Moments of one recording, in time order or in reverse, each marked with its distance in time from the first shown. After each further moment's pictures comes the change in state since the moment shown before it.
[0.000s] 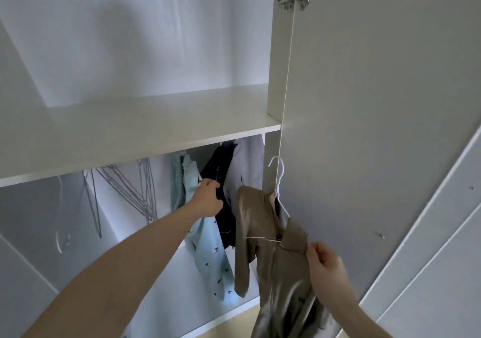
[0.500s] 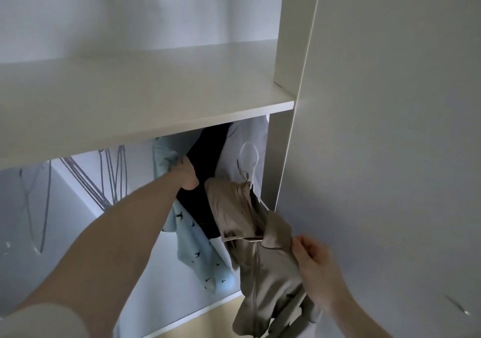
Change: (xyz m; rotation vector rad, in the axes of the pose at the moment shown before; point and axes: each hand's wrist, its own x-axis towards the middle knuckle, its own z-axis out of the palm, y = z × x) left_hand 0.198 -0.064 0.025 0.217 -0.145 -0.327; right_hand 0.129 0.019 0.053 -0.050 -0.242 0.045
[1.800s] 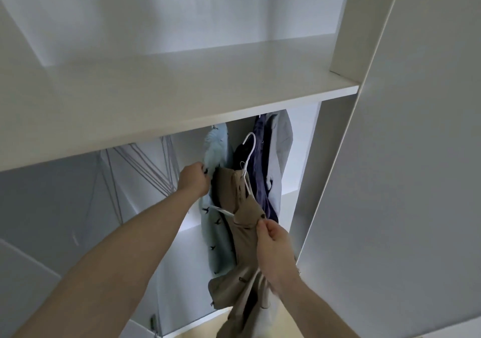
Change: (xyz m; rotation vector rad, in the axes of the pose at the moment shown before) left_hand -0.051 -0.147 0.007 -0.197 0.380 0.072; right_hand -0.055 -0.067 0.220 0.297 0.002 0.046
